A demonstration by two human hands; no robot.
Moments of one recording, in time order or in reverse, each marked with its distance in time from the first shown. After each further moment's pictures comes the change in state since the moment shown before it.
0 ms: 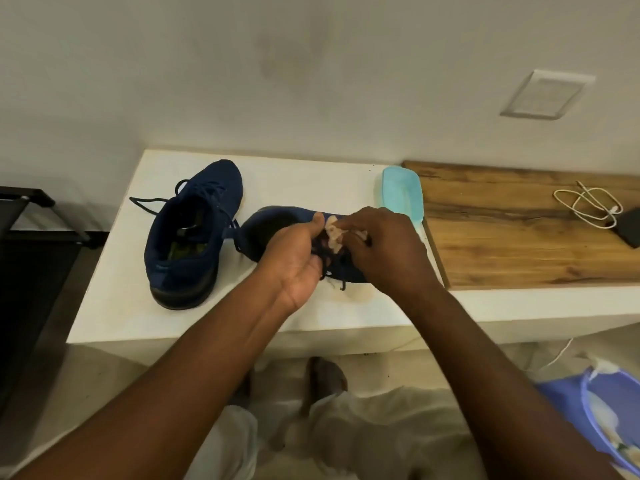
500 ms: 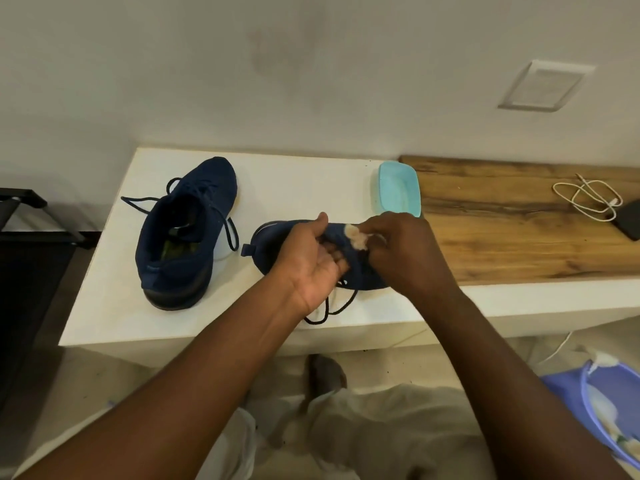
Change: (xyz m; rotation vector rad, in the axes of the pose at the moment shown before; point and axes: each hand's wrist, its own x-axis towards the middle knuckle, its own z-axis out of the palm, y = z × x) left_hand -0.004 -0.012 0.010 -0.071 -0.097 -0.139; right_hand -0.006 0.028 -0.004 0.001 -0.064 0.175
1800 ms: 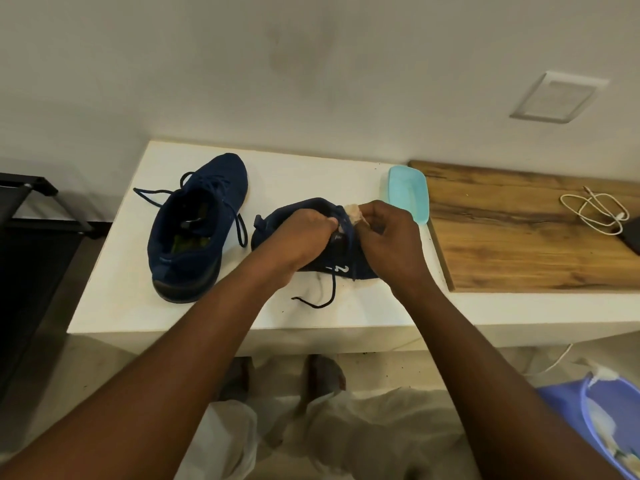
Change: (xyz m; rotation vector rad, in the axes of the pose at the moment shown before) left_hand 0.004 0.035 -0.010 1.152 0.076 0.303; right_hand 0.019 -0.015 0.030 0.286 0.130 0.106
